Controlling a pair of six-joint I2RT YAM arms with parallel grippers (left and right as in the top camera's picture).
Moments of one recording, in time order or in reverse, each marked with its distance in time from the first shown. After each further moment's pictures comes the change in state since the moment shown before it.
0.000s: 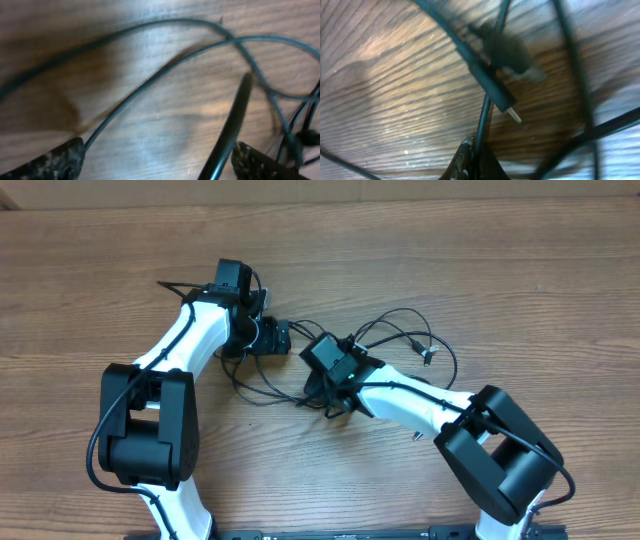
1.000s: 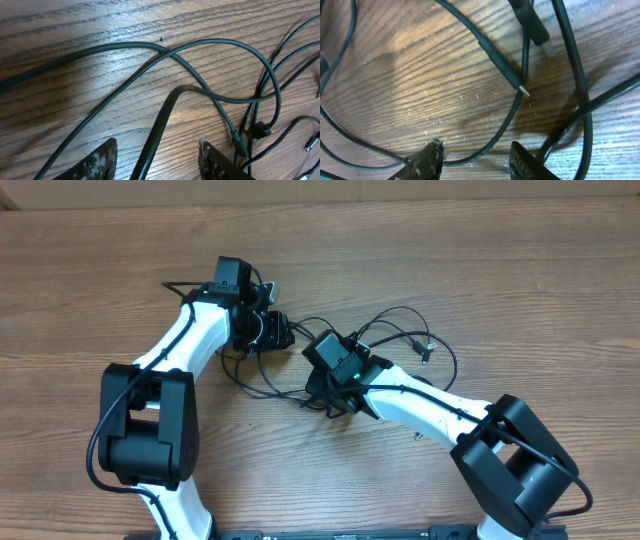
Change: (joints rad) left arm 0.000 0.000 -0.008 0.098 0.162 -0.004; right arm 0.021 -0.060 -0.003 -0.028 -0.003 0.031
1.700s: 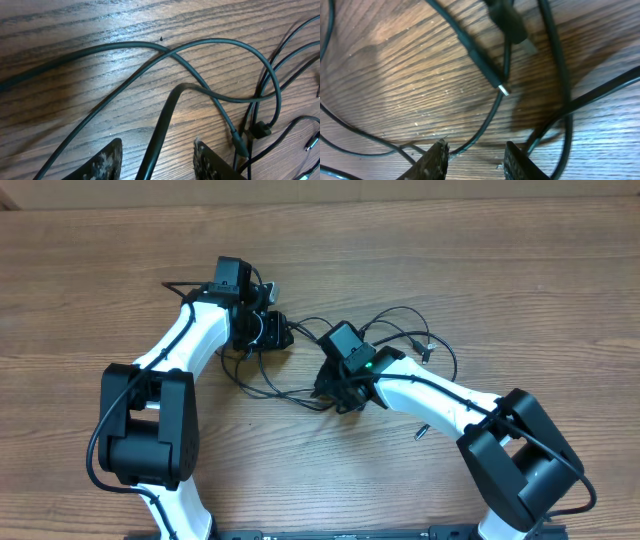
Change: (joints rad) left arm 0.000 0.000 0.000 0.000 0.000 0.000; right arm -0.071 -0.001 0.000 -0.043 -0.150 -0.055
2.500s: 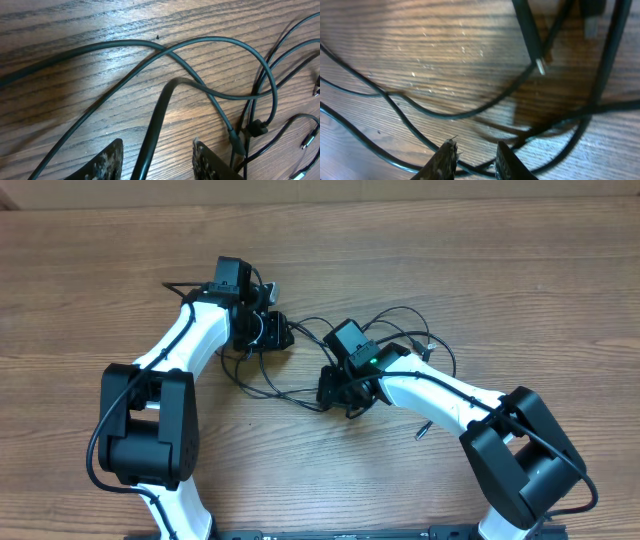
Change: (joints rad) left arm 0.000 0.000 0.000 -0.003 0.013 0.000; right arm -0.034 0.000 0.000 -0.048 -0.160 -0.382
